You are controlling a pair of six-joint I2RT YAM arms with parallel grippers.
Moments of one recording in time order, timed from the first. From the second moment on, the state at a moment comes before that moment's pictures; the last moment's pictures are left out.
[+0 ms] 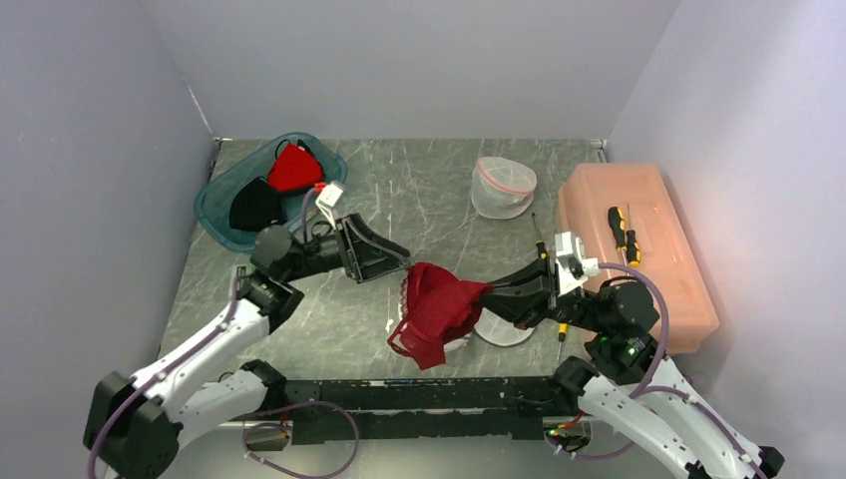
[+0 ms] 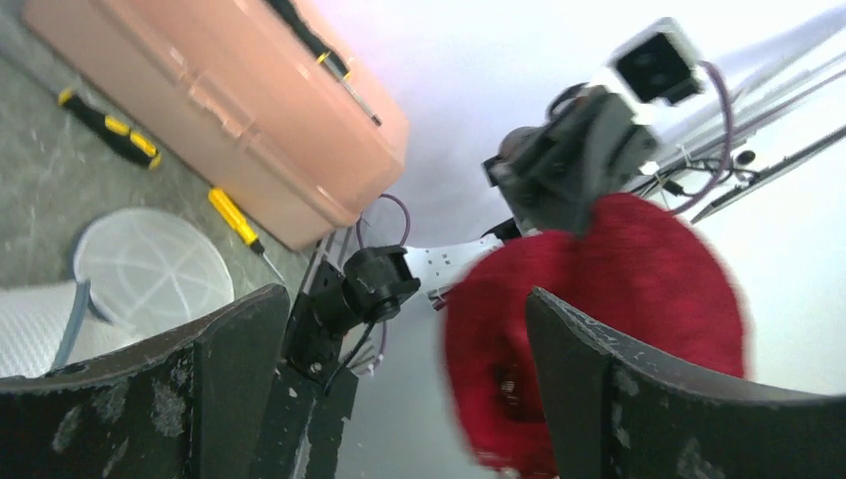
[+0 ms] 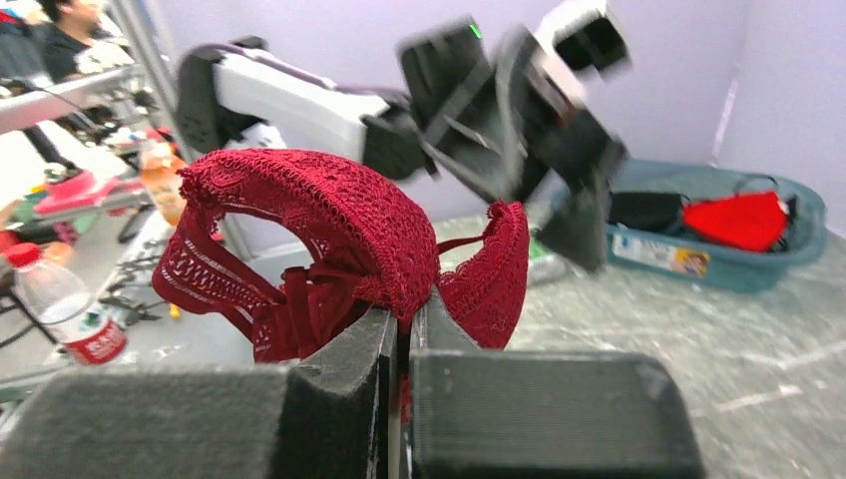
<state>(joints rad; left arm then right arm) -0.55 0.92 0.67 0.51 0.77 -1.02 0.74 0.43 0.64 0.12 -0.61 0.35</state>
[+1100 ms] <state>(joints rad) -0.55 1.11 0.46 1.33 0.93 -1.49 0.73 0.62 0.72 0.22 -0.86 0.40</state>
